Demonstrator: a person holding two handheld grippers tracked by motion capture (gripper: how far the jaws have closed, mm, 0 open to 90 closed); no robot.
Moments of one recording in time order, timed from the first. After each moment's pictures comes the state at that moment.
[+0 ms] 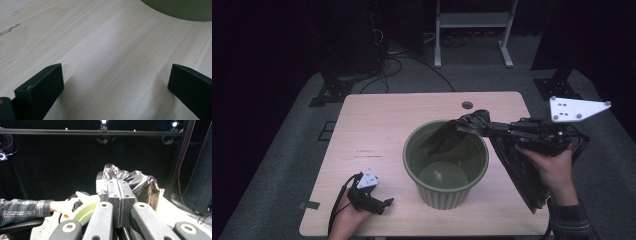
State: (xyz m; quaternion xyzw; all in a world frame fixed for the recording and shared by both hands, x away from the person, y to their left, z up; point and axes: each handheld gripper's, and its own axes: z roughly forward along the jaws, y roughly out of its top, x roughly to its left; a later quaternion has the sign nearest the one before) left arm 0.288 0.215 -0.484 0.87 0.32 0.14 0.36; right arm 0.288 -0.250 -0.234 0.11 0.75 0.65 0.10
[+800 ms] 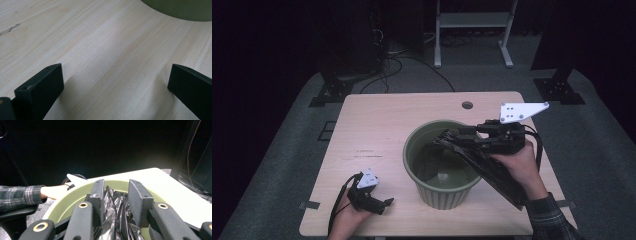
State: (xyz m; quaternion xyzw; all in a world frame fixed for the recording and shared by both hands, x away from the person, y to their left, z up) left arm 0.288 0.215 -0.484 0.87 0.32 0.14 0.36; right arm 0.321 -0.200 -0.274 0.13 0.79 0.59 0.07
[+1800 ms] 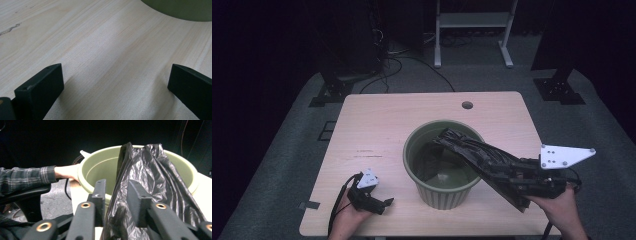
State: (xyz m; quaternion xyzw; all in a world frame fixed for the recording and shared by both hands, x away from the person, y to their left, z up) left arm 0.288 0.215 -0.484 0.87 0.32 0.14 0.36; right arm 0.242 -0.263 -0.313 0.17 0.79 0.58 0.08
